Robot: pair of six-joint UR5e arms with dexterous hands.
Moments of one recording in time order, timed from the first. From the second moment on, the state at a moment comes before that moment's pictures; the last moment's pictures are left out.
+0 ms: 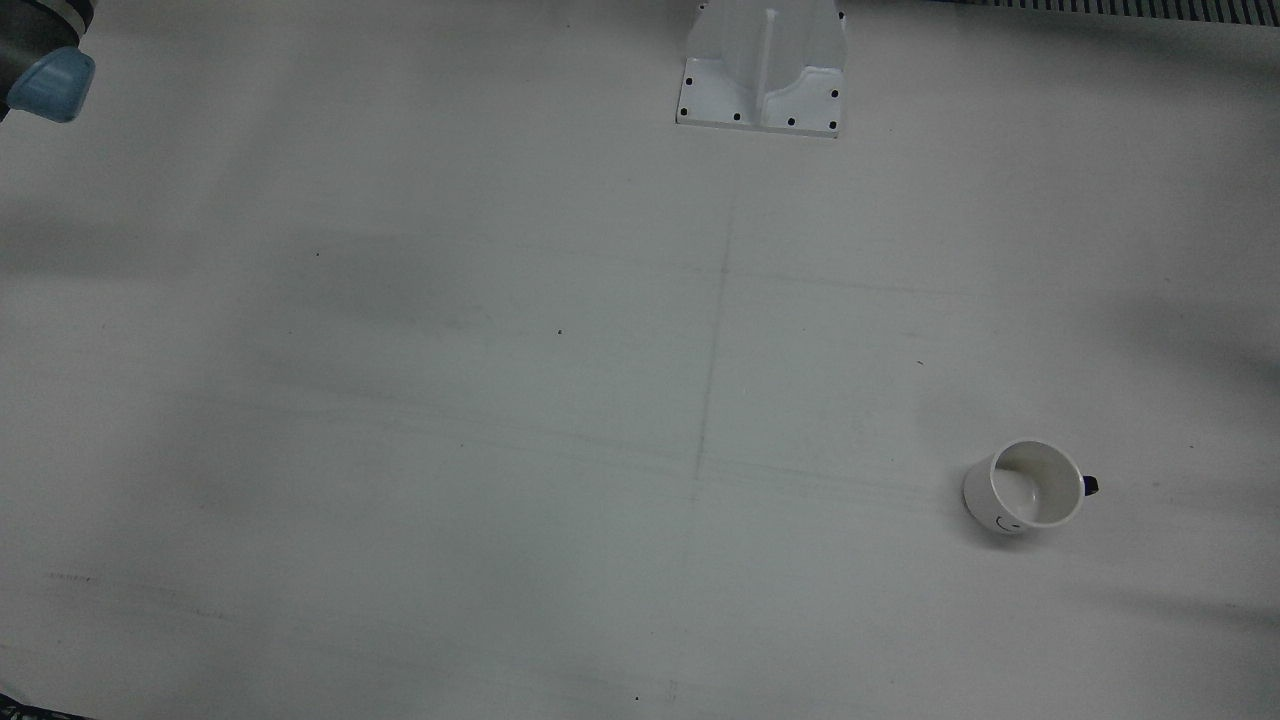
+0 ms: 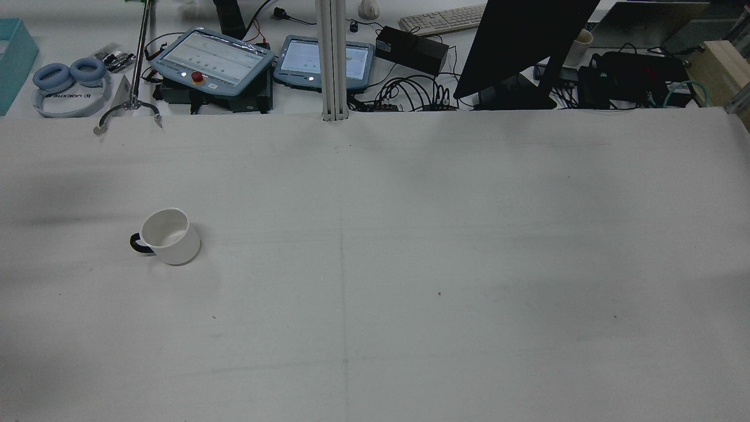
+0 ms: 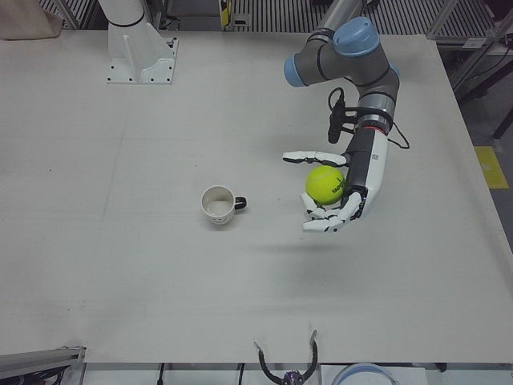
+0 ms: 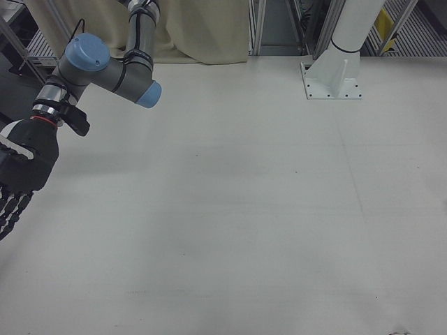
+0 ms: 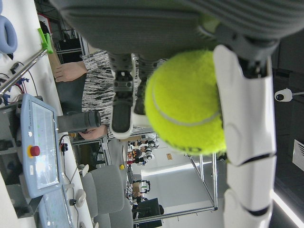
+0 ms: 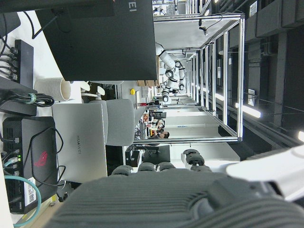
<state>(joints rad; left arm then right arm) -1.19 -1.60 -1.81 0.00 1.38 0.22 1.49 -1.45 1.48 -3.32 -1.41 0.09</state>
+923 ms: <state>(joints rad) -0.88 -1.75 -1.82 0.08 1.46 0.29 1.49 -1.45 1.48 -3.32 -1.41 0.09</state>
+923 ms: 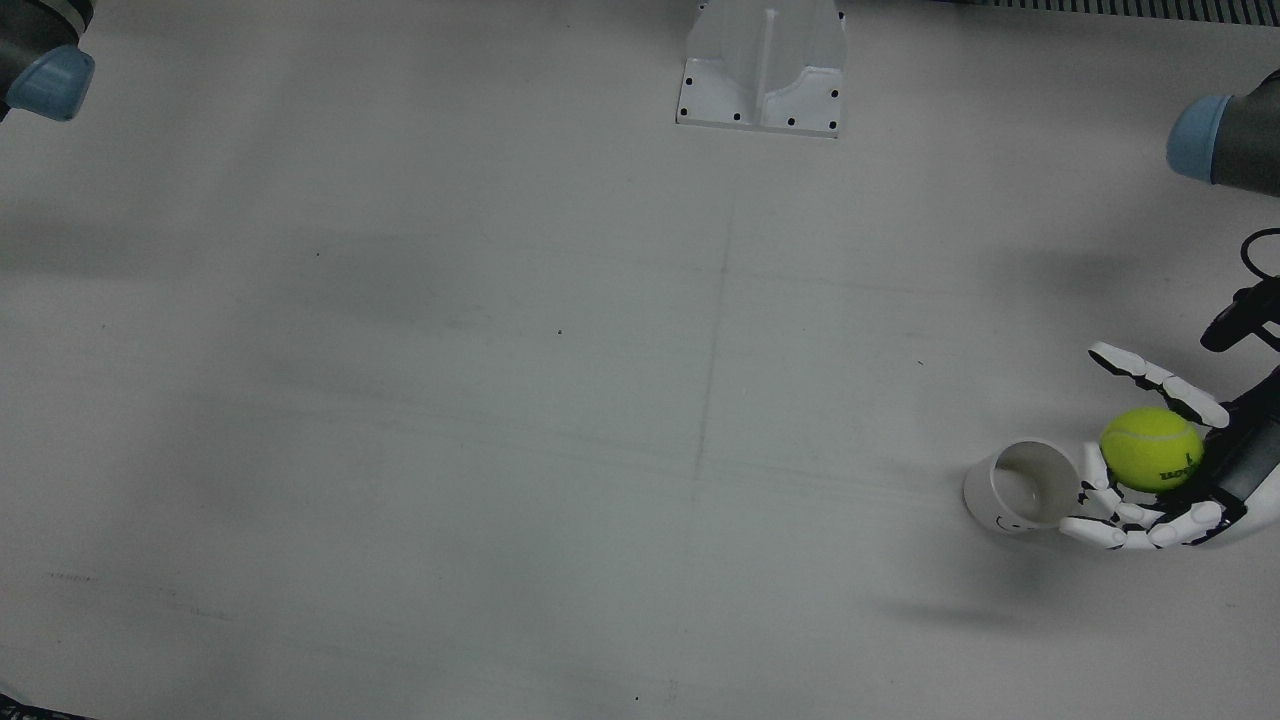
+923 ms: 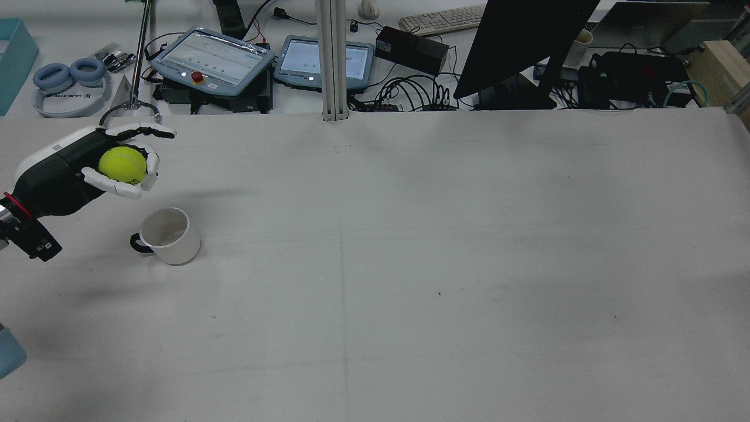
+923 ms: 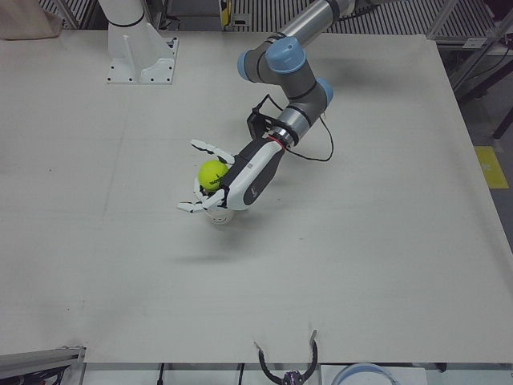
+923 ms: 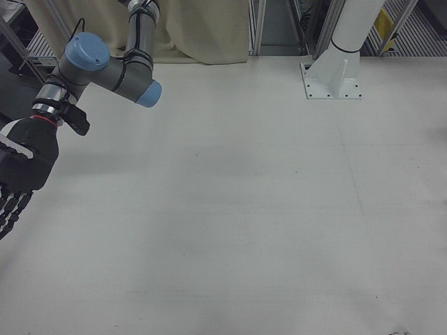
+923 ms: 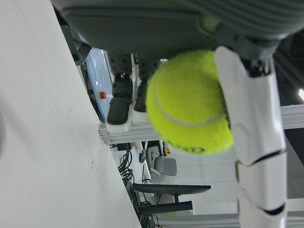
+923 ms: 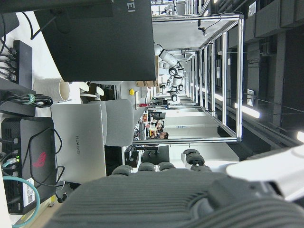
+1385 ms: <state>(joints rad) -0.83 -1.77 -1.79 0.07 1.45 0.32 1.49 -1.45 1.48 -3.32 -1.41 0.09</state>
